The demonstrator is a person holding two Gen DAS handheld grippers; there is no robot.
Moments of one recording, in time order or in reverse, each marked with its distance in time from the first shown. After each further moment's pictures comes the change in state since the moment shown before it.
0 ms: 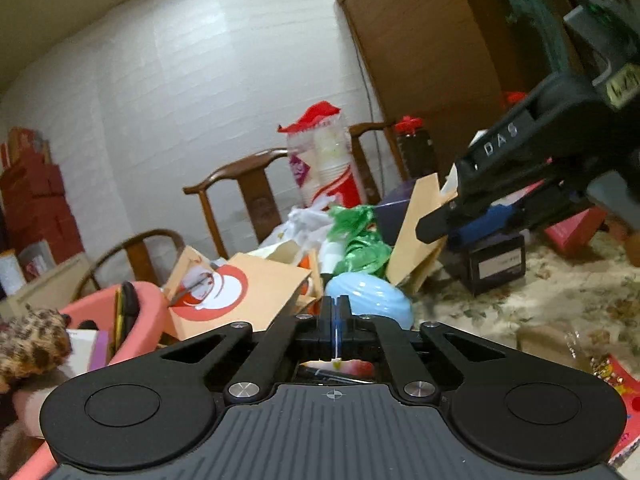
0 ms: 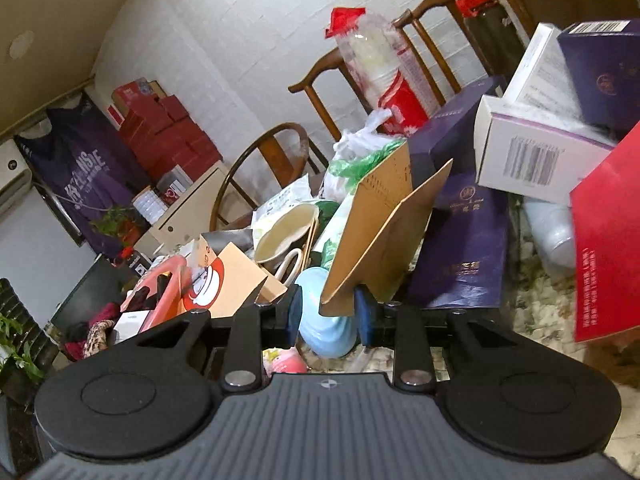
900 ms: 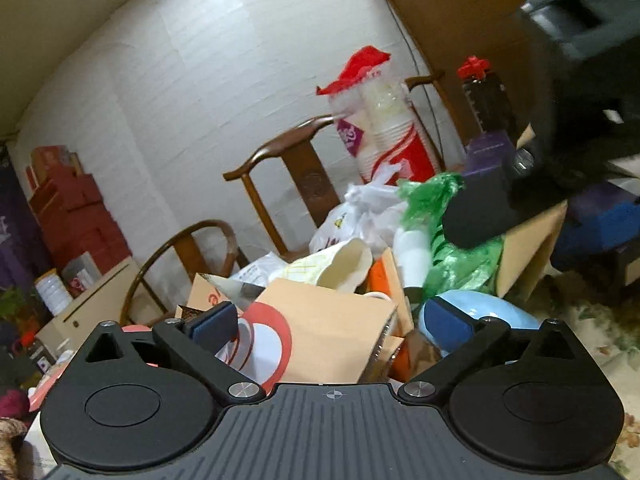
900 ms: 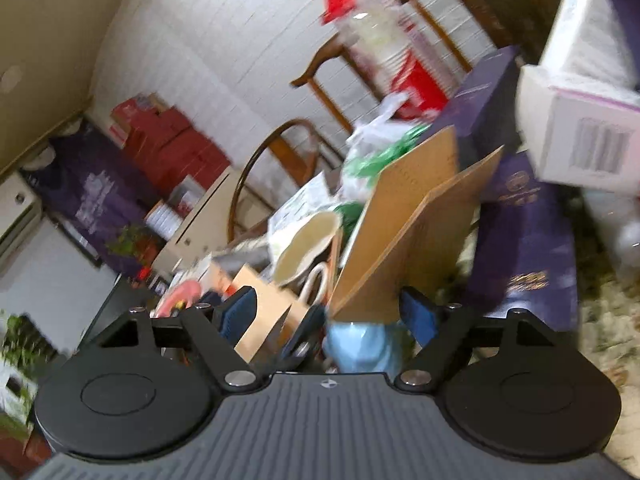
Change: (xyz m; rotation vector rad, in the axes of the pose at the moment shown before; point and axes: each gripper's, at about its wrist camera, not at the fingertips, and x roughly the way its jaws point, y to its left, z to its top) left arm 0.112 0.017 0.020 0.090 0.114 0.173; right arm 0.045 0.006 0.017 0.091 0.033 0.067
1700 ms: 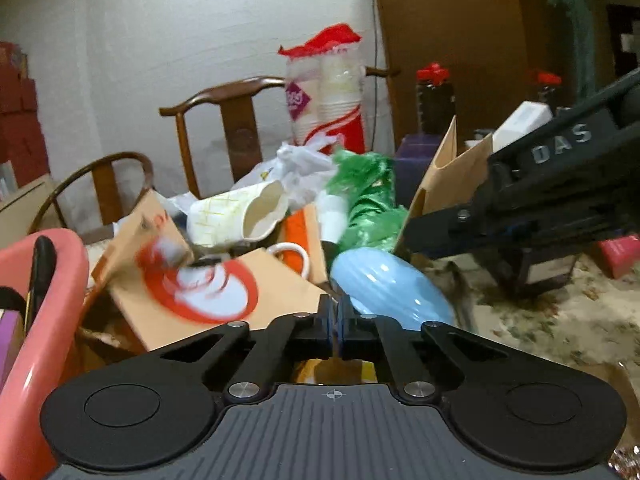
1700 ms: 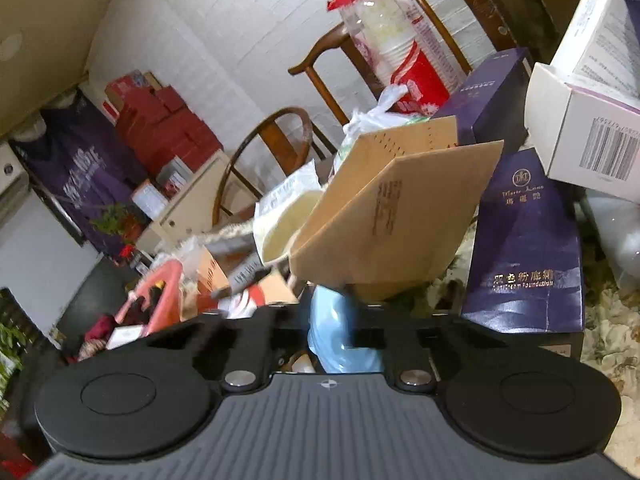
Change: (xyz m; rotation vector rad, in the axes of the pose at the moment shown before) left arm -0.018 0.023 -0.026 -0.227 0.075 -0.323; right arm 0.007 0.003 -0.006 -0.066 0.023 -0.057
